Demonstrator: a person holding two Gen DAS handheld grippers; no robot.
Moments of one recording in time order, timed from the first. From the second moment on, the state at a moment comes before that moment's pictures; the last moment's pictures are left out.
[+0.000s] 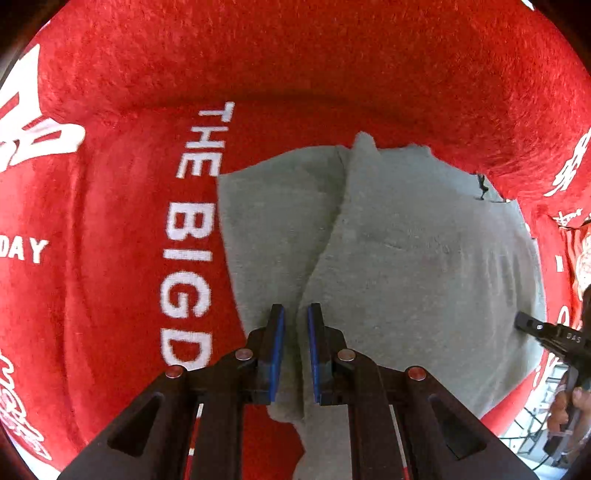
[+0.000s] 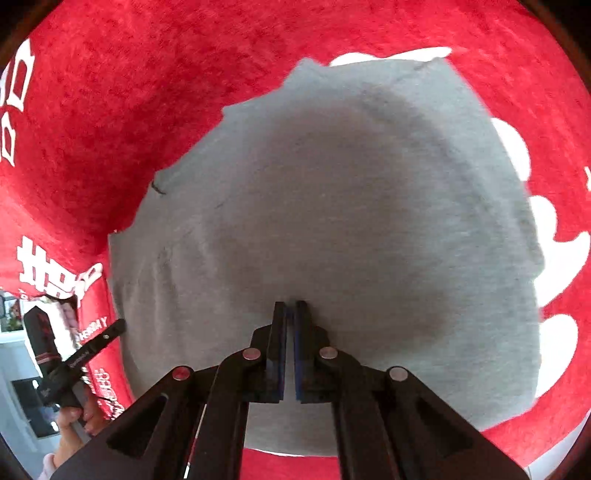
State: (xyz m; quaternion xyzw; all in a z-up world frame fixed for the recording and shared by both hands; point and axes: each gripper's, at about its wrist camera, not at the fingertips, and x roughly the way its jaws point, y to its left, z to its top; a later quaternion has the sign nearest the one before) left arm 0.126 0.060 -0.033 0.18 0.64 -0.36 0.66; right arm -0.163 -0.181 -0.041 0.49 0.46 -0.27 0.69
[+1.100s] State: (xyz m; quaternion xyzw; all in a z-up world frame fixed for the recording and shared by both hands) left arm 0.090 0.102 0.035 0.20 0.61 -0.26 0.72; right arm -0.180 -0.113 -0.017 0.55 0.45 -0.23 0.67
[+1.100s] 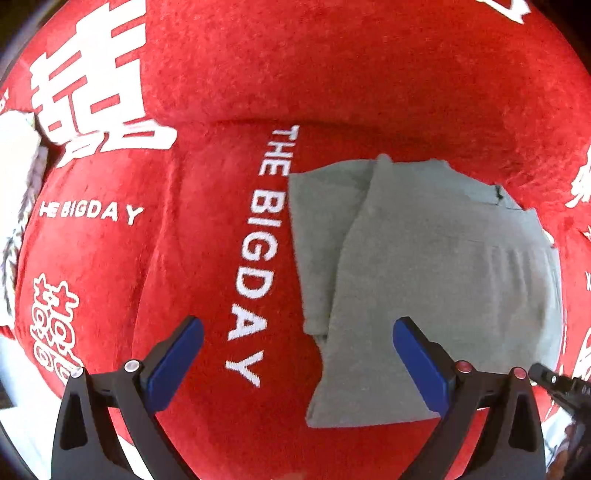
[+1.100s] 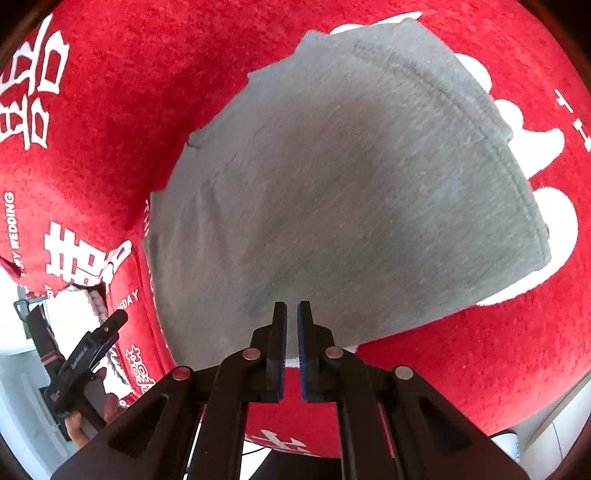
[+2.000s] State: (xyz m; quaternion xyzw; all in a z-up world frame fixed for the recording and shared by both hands) left arm 0.097 0.110 -0.002 0.22 0.65 -0.25 0.68; right arm -0.136 -0.044 -0.058 0.62 0.45 -0.15 0.62
